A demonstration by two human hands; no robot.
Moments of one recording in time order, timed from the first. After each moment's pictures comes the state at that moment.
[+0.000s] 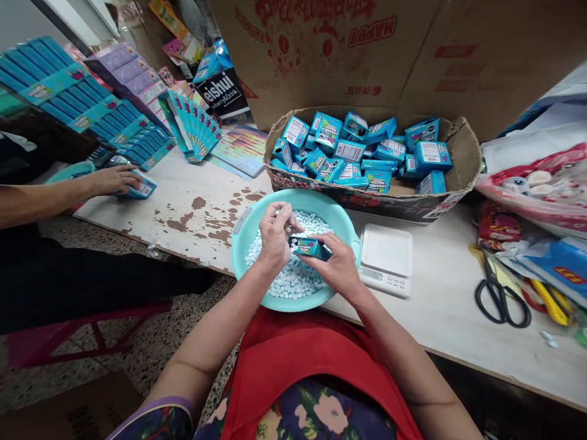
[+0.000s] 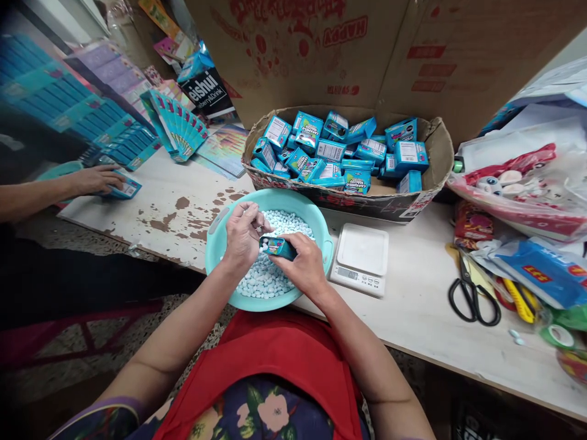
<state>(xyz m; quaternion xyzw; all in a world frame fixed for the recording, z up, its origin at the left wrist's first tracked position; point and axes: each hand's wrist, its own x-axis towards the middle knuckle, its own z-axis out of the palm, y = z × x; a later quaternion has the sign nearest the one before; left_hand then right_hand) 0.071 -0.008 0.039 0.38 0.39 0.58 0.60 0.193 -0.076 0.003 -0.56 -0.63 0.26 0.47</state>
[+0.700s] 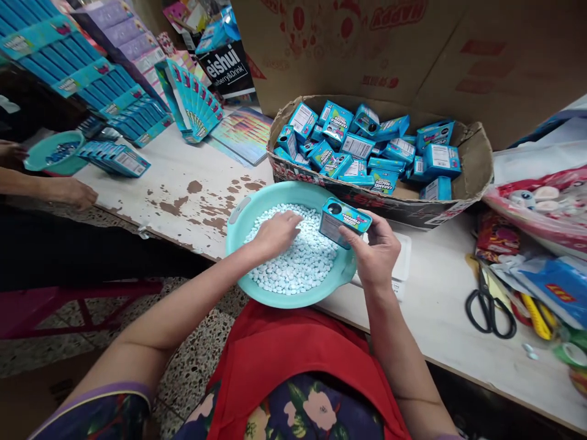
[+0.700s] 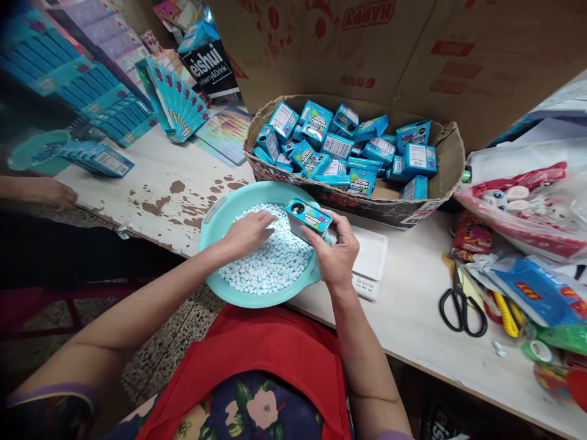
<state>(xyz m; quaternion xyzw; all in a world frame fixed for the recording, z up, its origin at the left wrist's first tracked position) 0.032 0.017 0.006 0.86 0.46 0.08 0.20 0.233 -0.067 0.015 -0.57 -0.44 0.25 0.65</state>
